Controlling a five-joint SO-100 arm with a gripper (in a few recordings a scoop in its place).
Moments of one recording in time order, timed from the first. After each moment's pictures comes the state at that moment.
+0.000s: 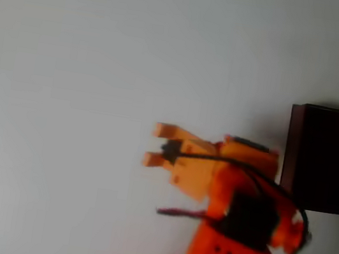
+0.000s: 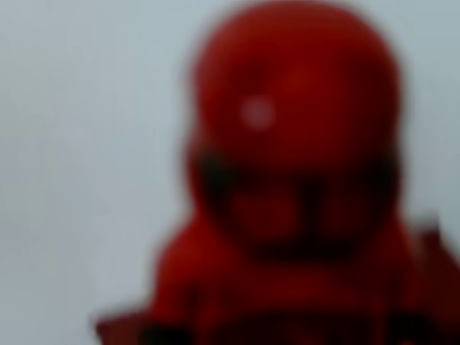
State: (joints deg) arm 19.3 116.0 104.8 85.6 -7.6
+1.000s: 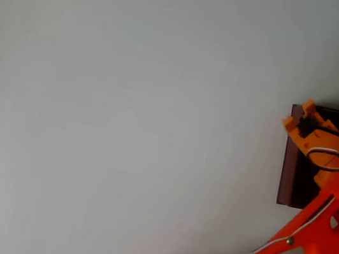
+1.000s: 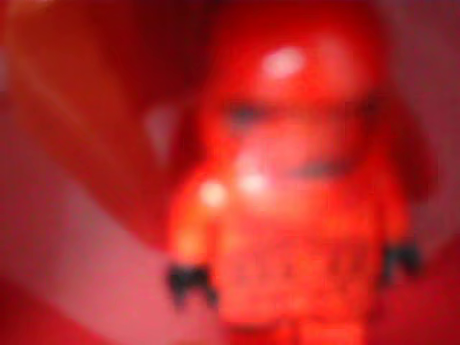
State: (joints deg) arm 41.4 65.0 71.0 75.3 -5.8
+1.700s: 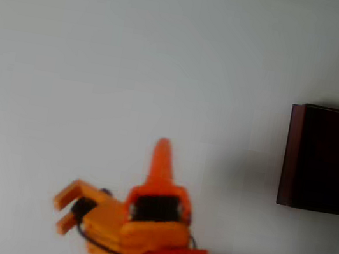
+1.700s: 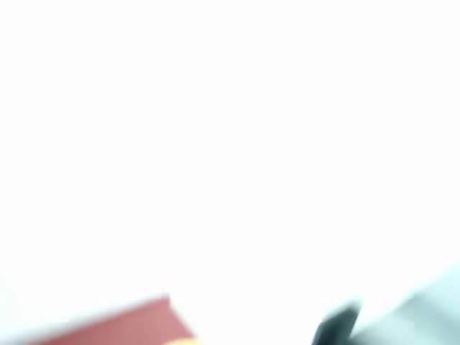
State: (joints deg) arm -9.6 150.4 117.9 85.6 -5.2
